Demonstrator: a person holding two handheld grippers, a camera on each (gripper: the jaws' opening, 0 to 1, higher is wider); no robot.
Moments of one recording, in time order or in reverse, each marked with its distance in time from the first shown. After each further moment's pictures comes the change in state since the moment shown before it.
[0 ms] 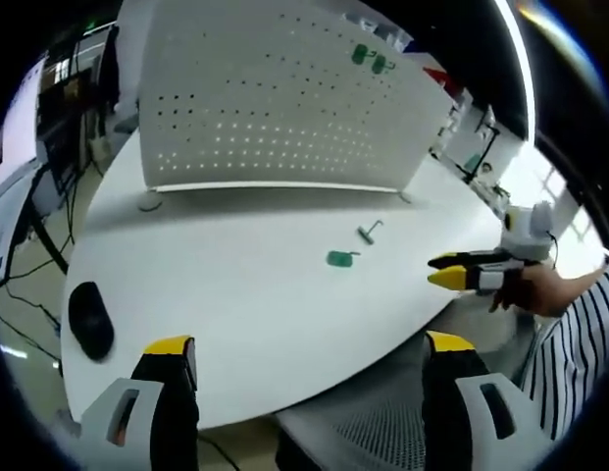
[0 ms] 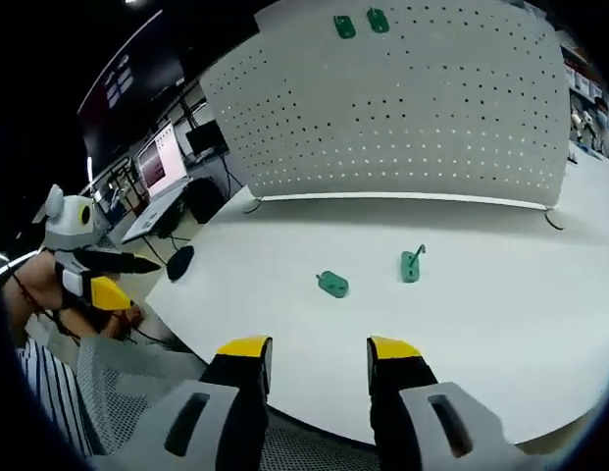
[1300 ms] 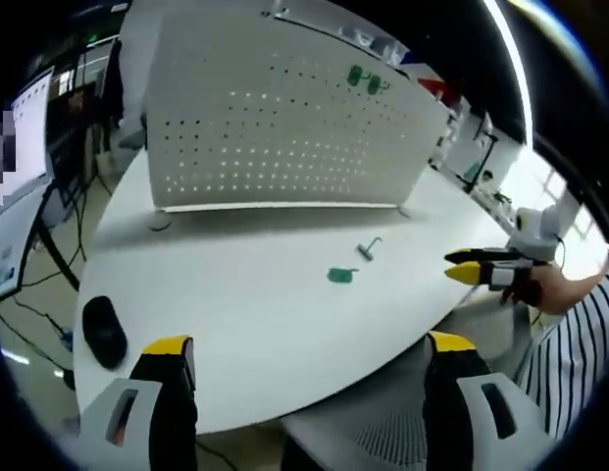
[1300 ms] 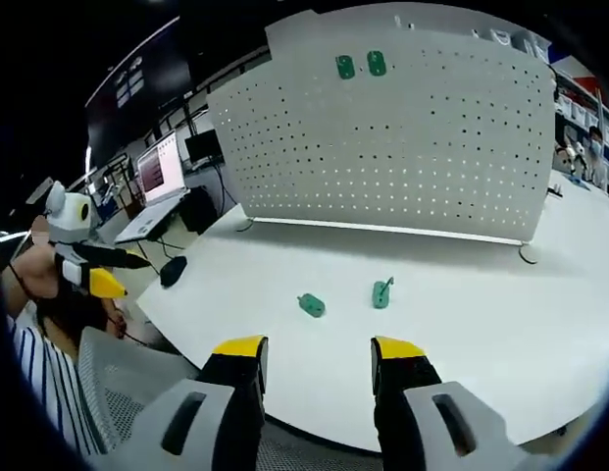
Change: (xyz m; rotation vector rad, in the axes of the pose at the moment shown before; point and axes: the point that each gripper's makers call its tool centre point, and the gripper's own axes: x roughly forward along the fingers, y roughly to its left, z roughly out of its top) left arm -0.020 -0.003 0.010 0.018 -0.073 0.018; right arm -0.045 -0.014 0.020 -0.094 -0.095 -0.067
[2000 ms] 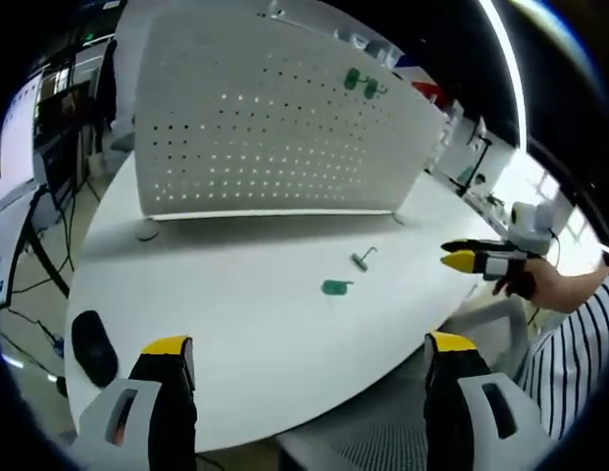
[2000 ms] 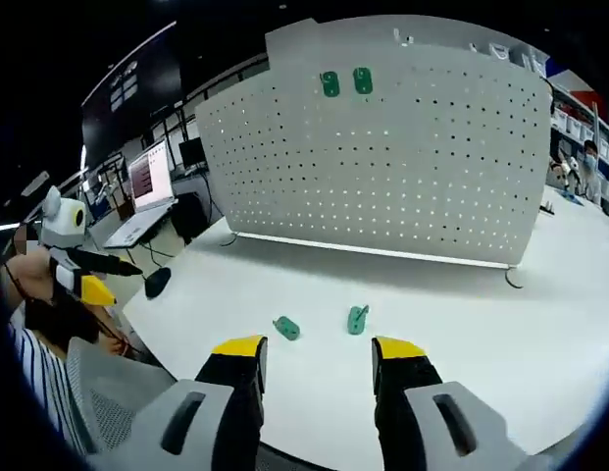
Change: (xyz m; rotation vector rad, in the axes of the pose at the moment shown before) left arm 0.015 -0.003 0.018 0.000 -0.015 -0.043; right arm 0.003 -0.023 0.025 -0.030 -0.035 -0.041
